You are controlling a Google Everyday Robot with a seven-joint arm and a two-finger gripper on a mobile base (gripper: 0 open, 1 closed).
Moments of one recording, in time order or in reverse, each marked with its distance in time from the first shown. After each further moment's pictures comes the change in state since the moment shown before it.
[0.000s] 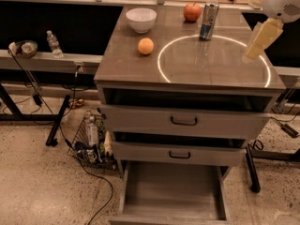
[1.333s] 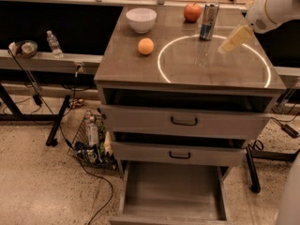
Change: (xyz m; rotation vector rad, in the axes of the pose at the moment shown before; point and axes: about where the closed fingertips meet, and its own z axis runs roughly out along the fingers) arm 0.017 -0.090 0.091 0.216 -0.183 0.240
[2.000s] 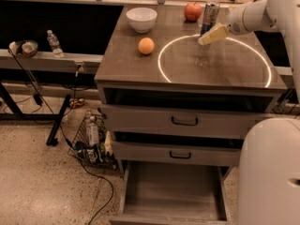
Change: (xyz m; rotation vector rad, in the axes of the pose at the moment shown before) arm -0.022 -0.042 0.095 0.048 -0.240 0.159
